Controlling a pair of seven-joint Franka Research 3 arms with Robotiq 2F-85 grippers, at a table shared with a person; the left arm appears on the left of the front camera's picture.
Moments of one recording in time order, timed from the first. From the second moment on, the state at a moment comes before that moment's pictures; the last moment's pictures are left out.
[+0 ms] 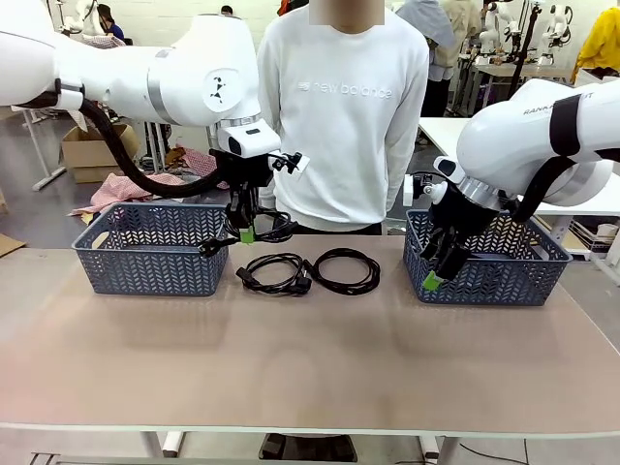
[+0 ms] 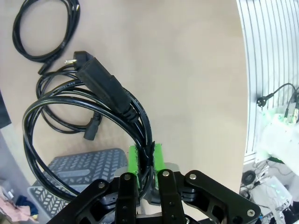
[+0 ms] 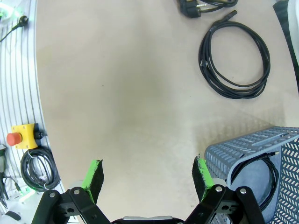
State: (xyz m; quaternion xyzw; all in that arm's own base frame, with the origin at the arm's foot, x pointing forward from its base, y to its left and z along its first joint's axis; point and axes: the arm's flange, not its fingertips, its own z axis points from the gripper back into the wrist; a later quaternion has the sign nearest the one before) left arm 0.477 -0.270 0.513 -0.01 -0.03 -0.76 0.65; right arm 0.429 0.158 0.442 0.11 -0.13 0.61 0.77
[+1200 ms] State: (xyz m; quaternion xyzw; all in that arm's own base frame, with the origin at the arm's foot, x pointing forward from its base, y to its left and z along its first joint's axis) left arm 0.565 -0.105 0.516 0.02 -0.02 -0.75 0.66; right arm 0.429 0.158 0.442 0.11 -0.13 0.61 0.77
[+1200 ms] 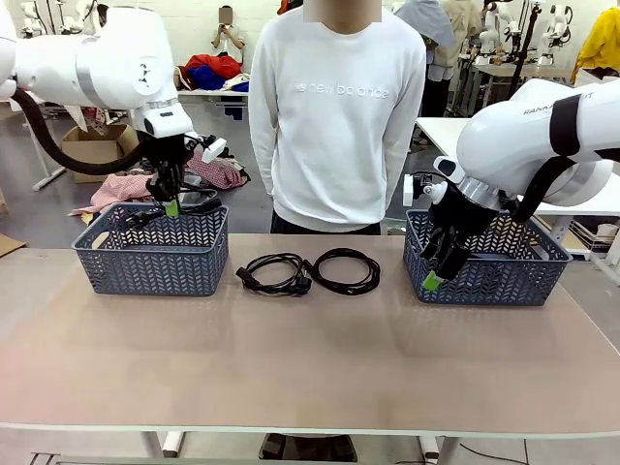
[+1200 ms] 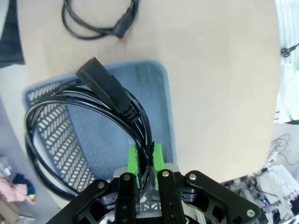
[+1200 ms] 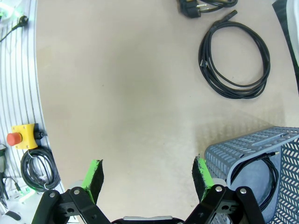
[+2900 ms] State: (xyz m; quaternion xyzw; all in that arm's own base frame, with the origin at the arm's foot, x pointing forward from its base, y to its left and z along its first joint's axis) left arm 0.590 -0.067 0.482 0.01 -0.02 -0.72 0.69; right arm 0.429 0.158 0.442 0.11 -0.13 0.61 0.77
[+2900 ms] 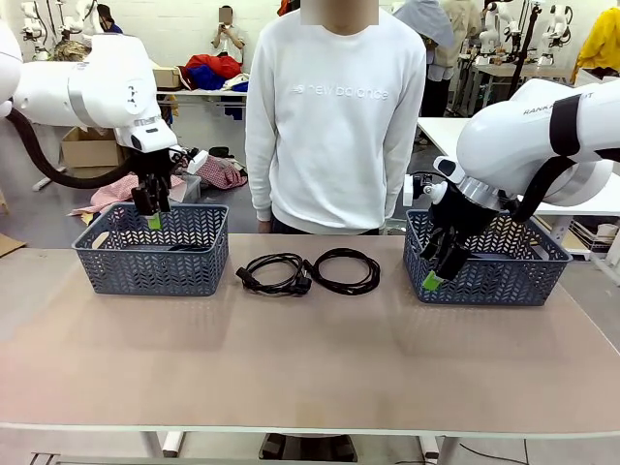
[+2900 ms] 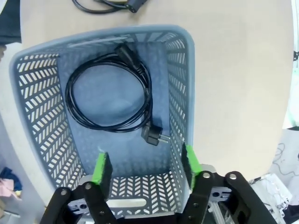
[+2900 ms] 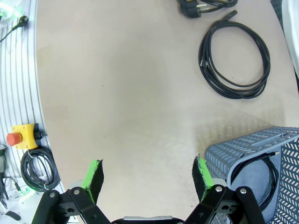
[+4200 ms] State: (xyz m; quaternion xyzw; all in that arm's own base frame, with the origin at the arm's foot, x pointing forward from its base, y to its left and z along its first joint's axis) left arm 0.593 -0.069 0.487 -0.01 -0.02 -0.71 0.70; right arm 0.429 0.158 0.442 0.11 -0.13 0.61 0.77
